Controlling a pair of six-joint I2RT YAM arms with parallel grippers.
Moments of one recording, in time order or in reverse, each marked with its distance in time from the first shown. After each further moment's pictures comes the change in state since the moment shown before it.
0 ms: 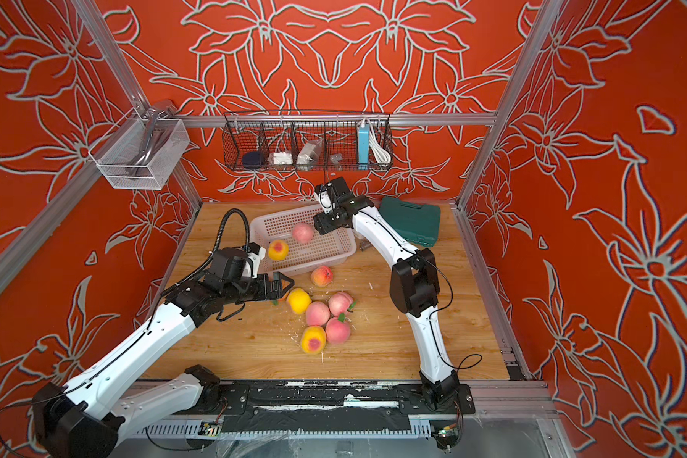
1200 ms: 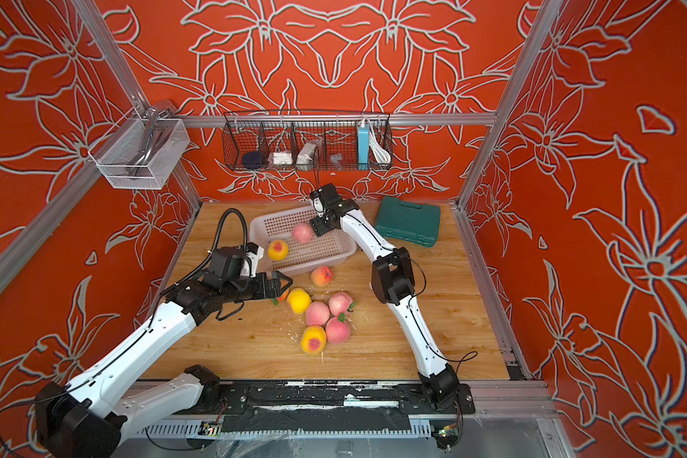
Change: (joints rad) left arm 0.031 0.002 -0.012 0.012 0.023 0.002; right arm -0.001 0.319 0.327 -0.056 0.067 -0.040
